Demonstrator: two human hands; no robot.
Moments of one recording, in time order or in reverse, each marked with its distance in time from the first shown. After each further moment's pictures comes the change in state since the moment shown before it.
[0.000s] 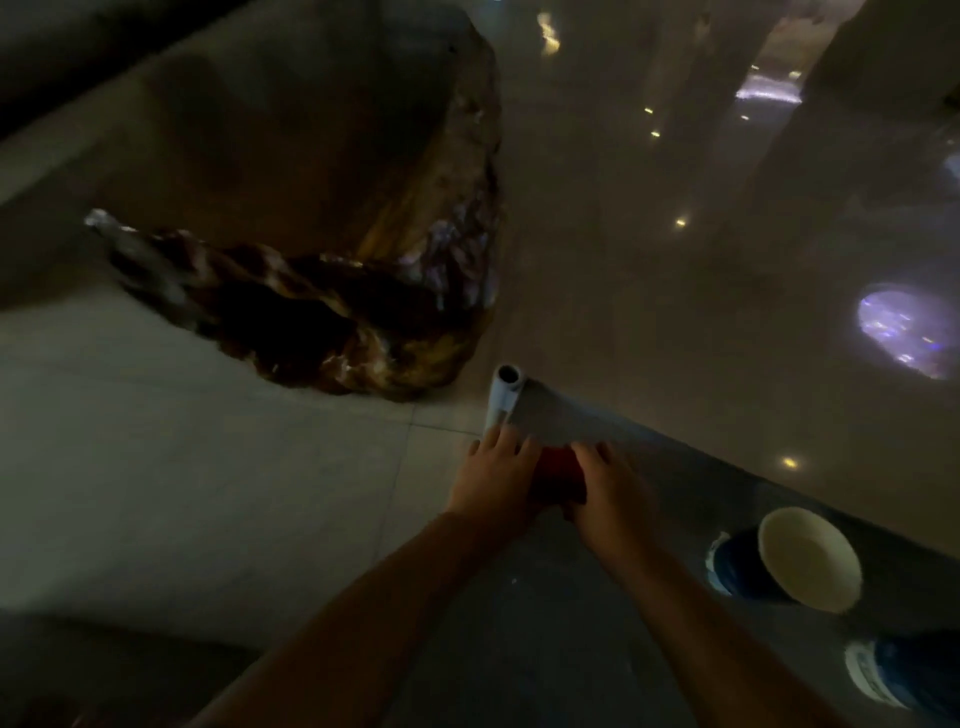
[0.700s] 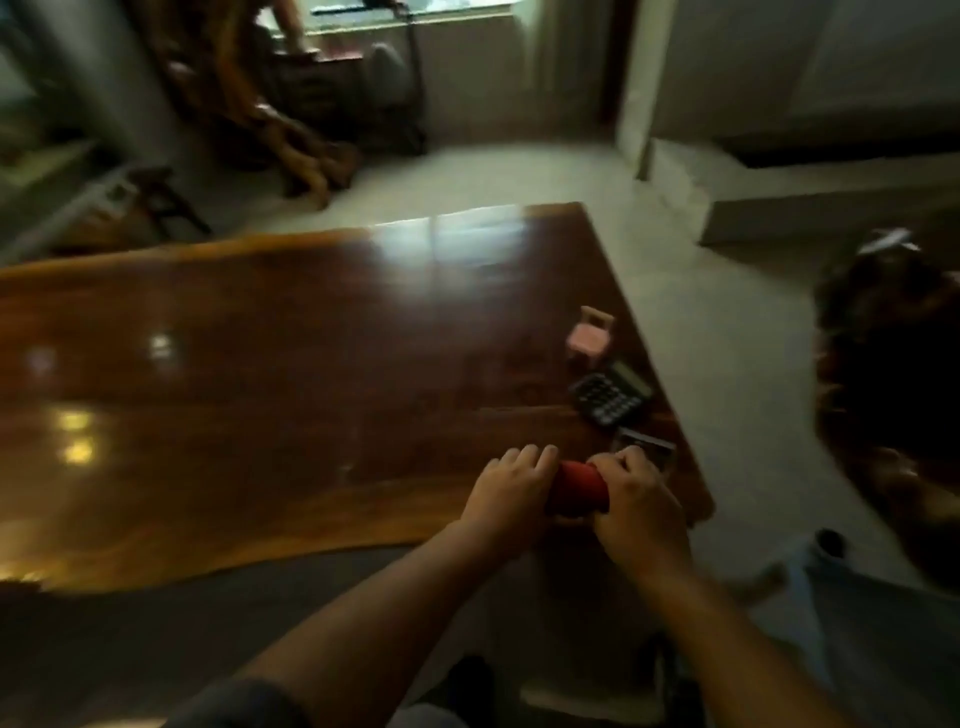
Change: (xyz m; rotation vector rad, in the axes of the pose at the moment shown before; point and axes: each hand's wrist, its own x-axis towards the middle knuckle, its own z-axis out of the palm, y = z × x) left_hand -0.618 0.100 -0.009 0.109 0.450 -1.258; right_hand -0.416 -0.255 0.084 0.075 -0.453 -1.358
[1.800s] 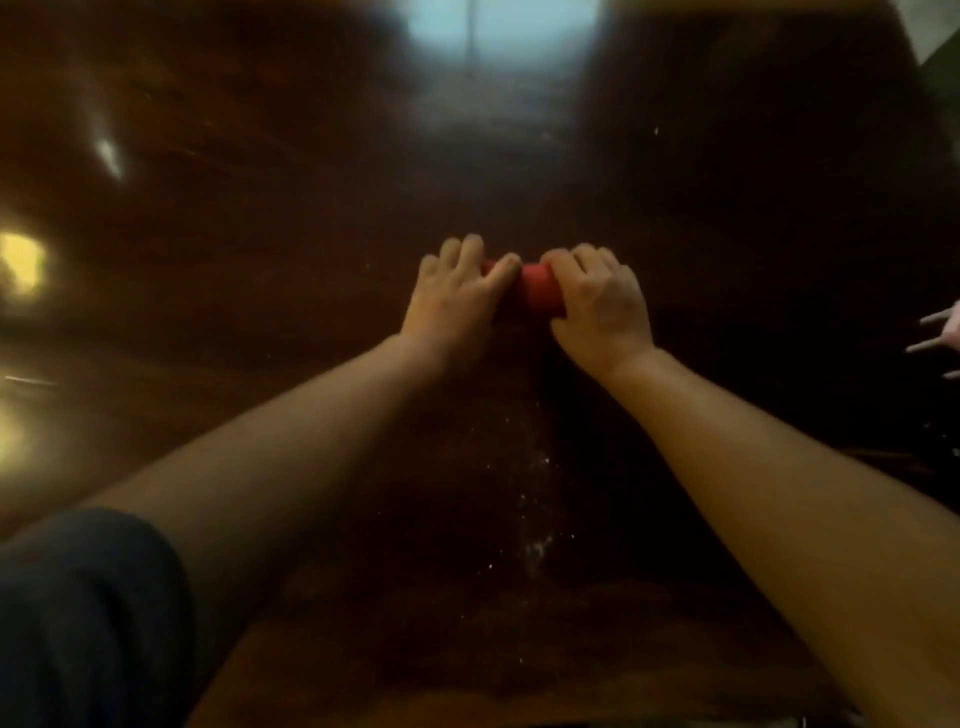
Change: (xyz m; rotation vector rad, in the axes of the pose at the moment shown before) left_hand 0.126 -0.560 0.016 0.161 0.016 -0.162; right_hand 0.402 -0.276 0.335 -0.180 -0.110 -0.309
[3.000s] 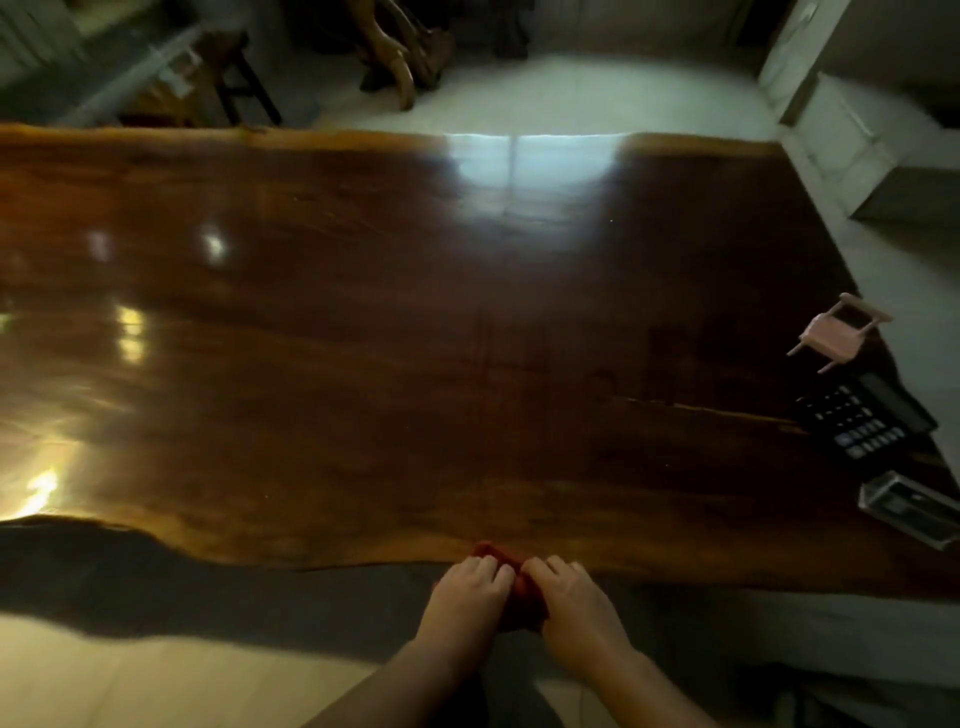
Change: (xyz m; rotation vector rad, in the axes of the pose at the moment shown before) left_hand -0.361 0.213 0.033 -0.268 -0.314 -0.052; right_hand -0.398 -0.068 0.001 0.281 -0.497 0.095
